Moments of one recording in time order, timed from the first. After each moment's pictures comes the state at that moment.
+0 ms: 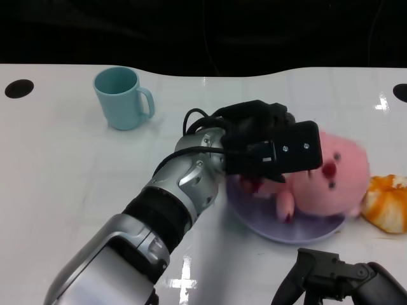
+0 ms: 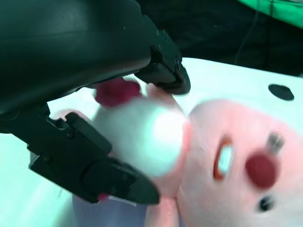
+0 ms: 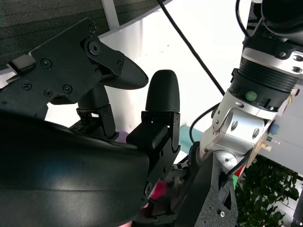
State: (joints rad) left arm -0.95 -0.13 -0.51 0.88 0.56 0.10 -0.15; right arm 0.51 -0.26 0.19 -0.69 -0.13 0.02 0.26
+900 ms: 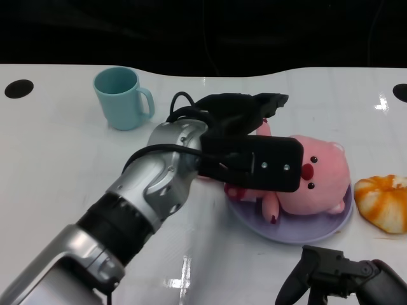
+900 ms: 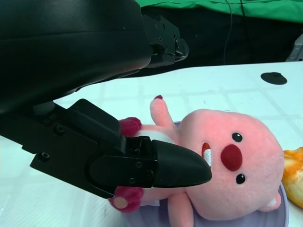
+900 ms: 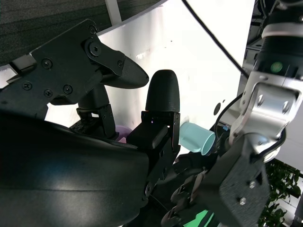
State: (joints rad) left arm -0.83 0.08 -0.59 0.45 0.62 0.14 -0.33; right arm 0.51 -0.26 0.16 -0.68 -0.12 0.01 0.26
